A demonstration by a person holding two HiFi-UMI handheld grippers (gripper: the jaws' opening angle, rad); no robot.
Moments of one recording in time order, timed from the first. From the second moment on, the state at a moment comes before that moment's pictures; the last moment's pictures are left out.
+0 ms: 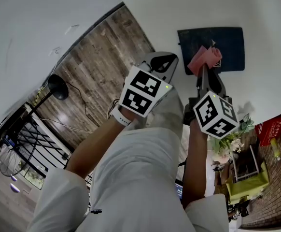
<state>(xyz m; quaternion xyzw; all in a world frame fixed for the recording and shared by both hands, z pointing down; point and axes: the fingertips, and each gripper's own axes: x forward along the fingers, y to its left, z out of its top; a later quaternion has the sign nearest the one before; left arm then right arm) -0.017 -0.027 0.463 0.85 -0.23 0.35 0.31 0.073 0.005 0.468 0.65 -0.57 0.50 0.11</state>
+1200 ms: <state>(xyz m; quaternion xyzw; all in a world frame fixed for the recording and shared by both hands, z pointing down) -0.037 -0.040 0.469 0.85 -0.25 0.35 0.32 0.049 -0.045 0.476 0.63 -0.58 0.50 0.12</state>
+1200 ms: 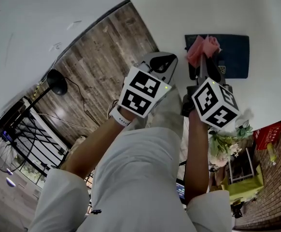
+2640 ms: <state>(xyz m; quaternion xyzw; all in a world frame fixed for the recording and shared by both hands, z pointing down) 0.005 -0.067 0.477 0.84 -0.25 0.35 0.32 0.037 -0.139 0.439 0.47 -0.78 0.33 0.24</state>
